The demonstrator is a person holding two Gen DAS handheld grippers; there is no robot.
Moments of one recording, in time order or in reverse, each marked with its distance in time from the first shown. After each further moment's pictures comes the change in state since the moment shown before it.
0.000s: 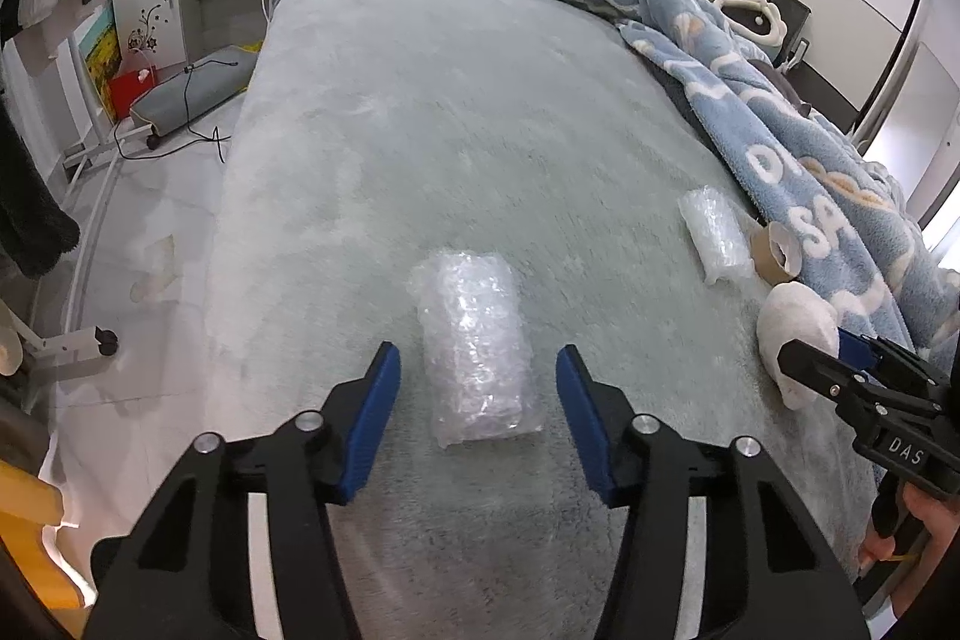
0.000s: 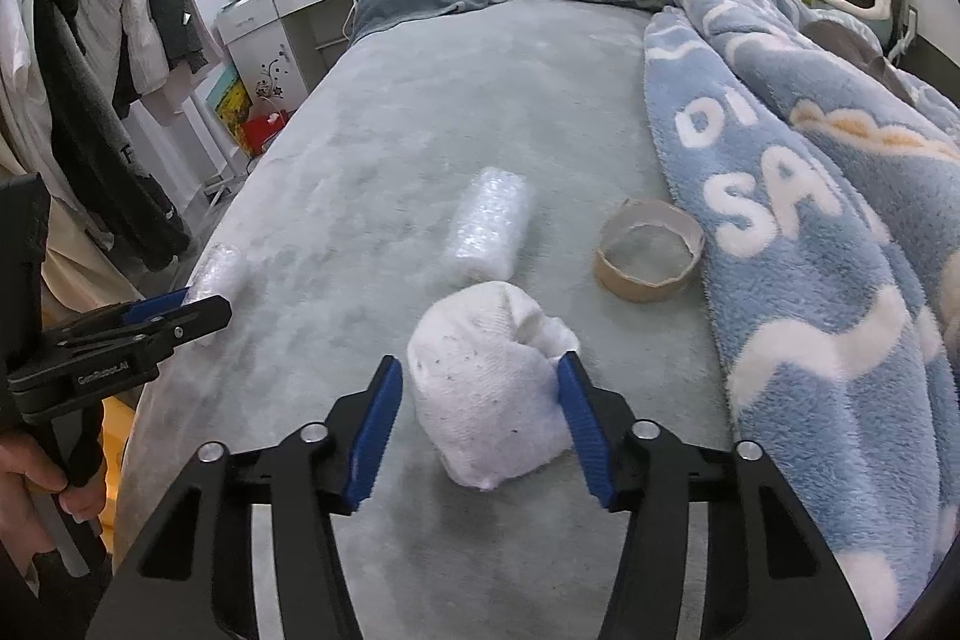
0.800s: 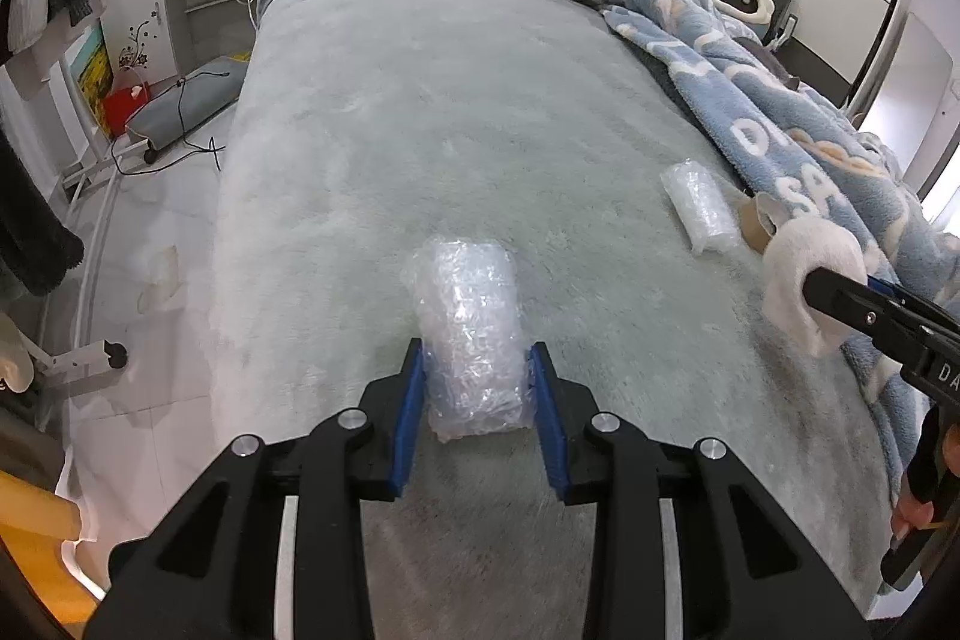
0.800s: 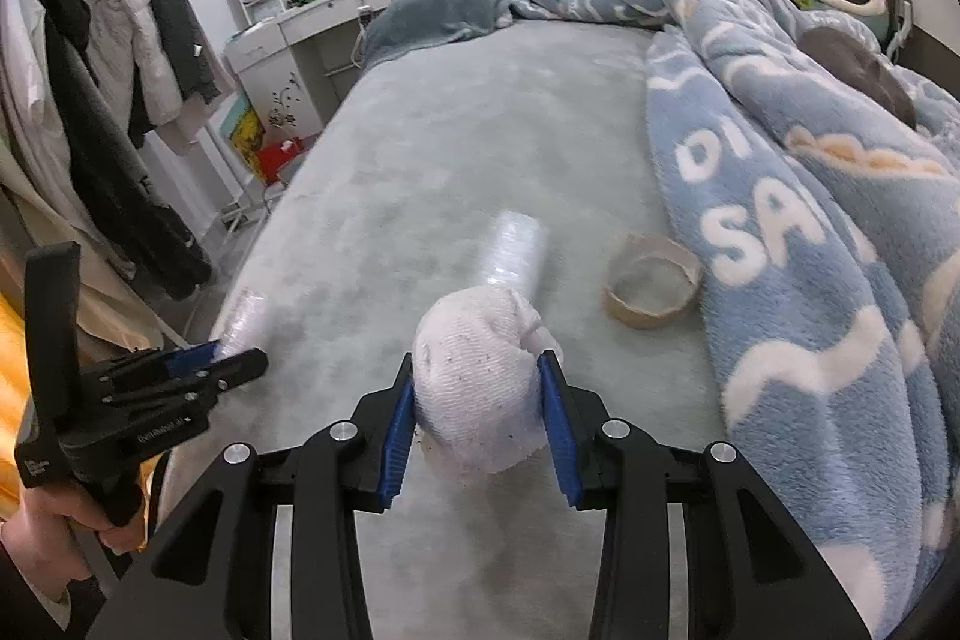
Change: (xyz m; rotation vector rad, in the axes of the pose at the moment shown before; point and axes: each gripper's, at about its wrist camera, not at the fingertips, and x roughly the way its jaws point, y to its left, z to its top) left arm -0.011 -0.008 -0.007 0.062 0.008 0.012; right arm -0.022 0.013 0.014 0.020 -0.057 0.056
